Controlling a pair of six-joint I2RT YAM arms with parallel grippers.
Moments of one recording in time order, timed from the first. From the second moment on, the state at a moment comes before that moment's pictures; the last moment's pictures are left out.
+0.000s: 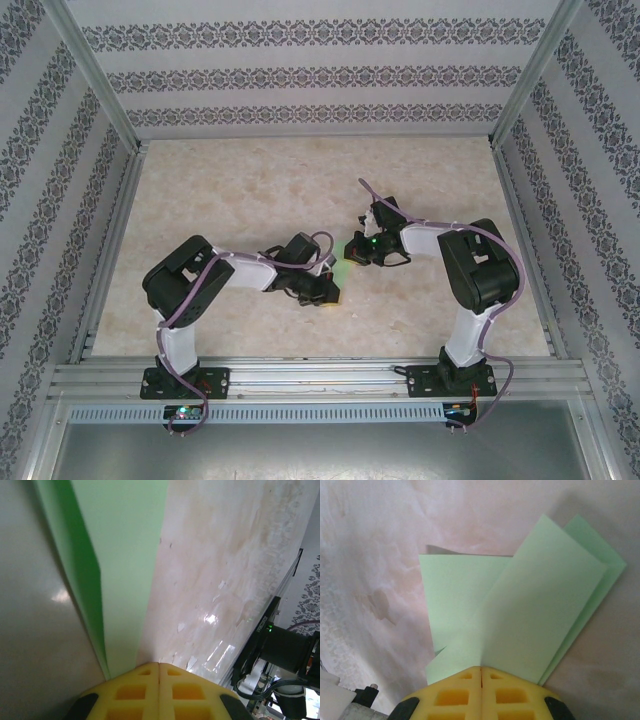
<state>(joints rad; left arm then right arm) -0.73 1.88 0.86 0.04 0.72 -0.83 0.35 1.85 0.93 -0.20 -0.59 0.62</state>
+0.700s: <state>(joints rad) -0.65 1.47 0.79 -0.08 0.52 -0.75 0.36 1.80 1.07 -0.34 -0.49 0.52</state>
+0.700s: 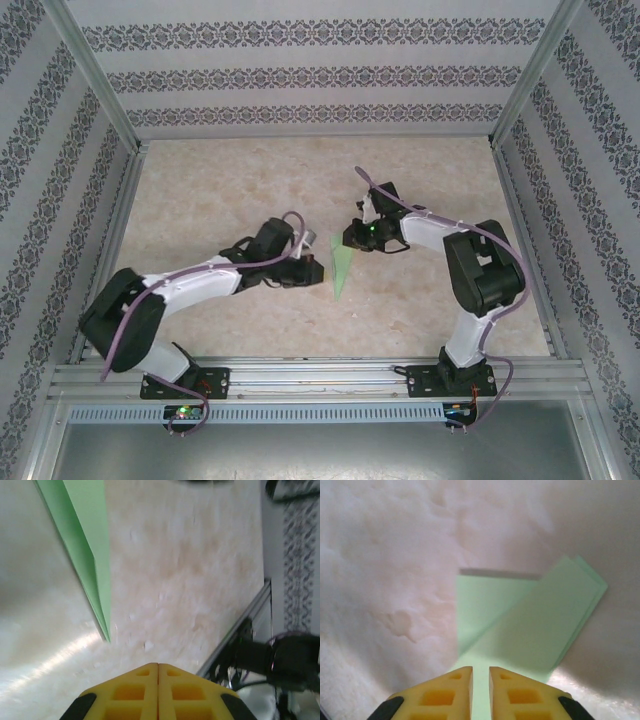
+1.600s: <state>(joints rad) -0.44 1.13 0.67 -0.12 0.04 -0.55 0.73 1.87 1.34 -0.82 0.19 0.51</state>
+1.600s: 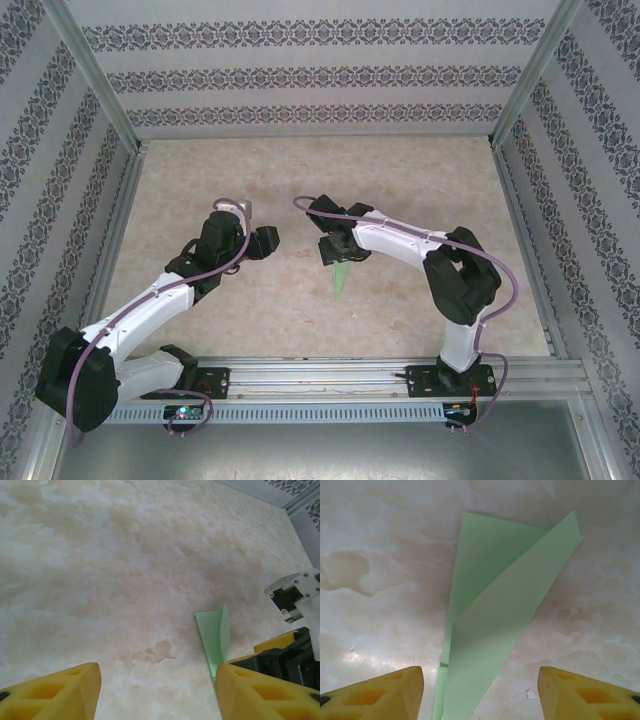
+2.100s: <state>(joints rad) -0.43 1.11 0.65 -0.12 0.05 -0.55 0.73 1.97 1.37 -0.81 0.19 0.54</state>
